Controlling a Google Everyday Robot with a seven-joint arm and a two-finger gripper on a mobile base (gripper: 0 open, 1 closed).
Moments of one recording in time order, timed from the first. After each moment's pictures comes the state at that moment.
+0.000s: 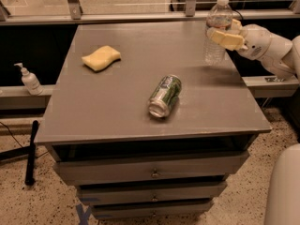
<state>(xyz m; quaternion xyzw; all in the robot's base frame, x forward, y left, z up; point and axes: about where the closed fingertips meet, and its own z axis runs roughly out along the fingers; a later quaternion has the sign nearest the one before) 0.682 -0.208 0.965 -0.41 0.44 0.47 0.65</state>
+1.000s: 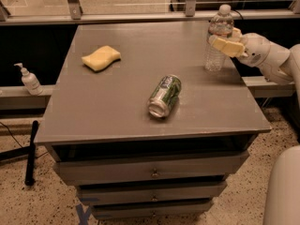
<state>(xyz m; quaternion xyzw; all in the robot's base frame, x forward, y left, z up) 0.685 -0.216 0.942 -0.39 0.44 0.48 0.65</state>
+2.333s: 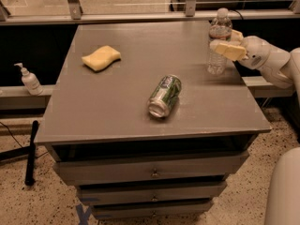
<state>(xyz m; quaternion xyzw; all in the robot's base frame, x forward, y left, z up) 0.689 -0.222 0.932 -0.38 0.45 0.49 0.65</state>
